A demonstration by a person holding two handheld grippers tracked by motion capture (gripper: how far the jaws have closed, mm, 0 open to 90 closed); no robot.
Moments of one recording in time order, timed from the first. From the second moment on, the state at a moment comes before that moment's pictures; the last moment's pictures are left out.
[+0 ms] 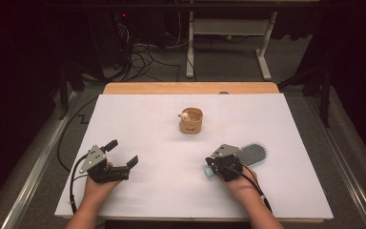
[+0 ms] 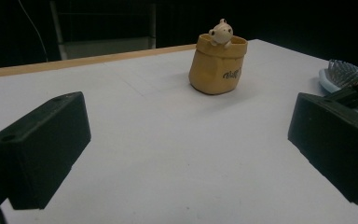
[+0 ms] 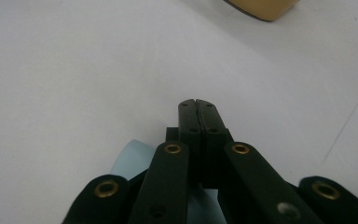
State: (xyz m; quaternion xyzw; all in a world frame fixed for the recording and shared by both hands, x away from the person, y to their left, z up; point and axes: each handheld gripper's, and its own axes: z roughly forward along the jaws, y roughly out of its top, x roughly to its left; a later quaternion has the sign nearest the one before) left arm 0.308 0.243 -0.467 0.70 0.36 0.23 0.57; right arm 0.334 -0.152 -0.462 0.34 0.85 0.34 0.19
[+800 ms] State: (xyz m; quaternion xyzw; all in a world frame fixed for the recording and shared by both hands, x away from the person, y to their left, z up) left arm 0.308 0.242 -0.469 0.70 0.36 0.23 0.57; right arm 0.291 -0.205 -0.456 0.32 0.87 0.33 0.15
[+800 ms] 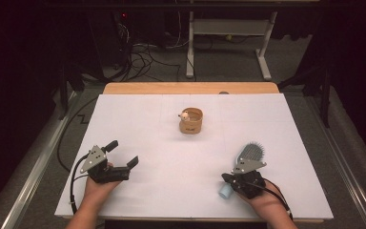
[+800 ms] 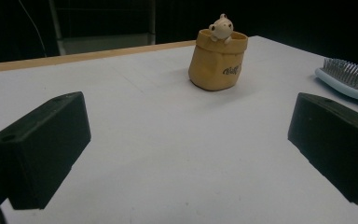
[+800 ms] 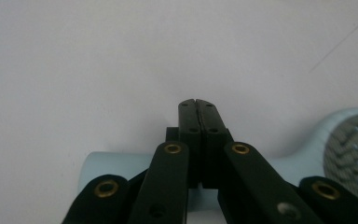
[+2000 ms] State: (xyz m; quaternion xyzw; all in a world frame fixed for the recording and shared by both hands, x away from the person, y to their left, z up) left arm 0.309 0.245 -0.469 0.70 0.37 0.24 0.57; right arm 0.275 -0.281 -0.451 0.37 0.86 0.28 0.19
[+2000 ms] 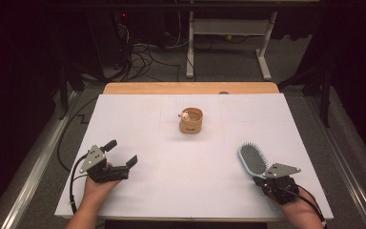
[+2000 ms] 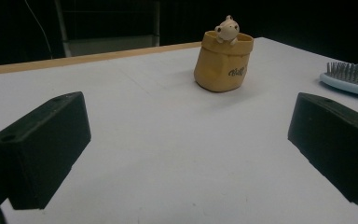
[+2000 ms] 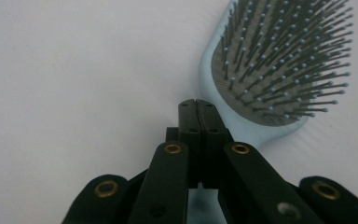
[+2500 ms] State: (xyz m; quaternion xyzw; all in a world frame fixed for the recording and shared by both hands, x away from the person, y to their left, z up) left arm 0.310 0.245 -0.470 0.70 0.37 0.23 0.57; right arm 0.277 -0.290 -0.451 0.38 0.86 0.27 0.21
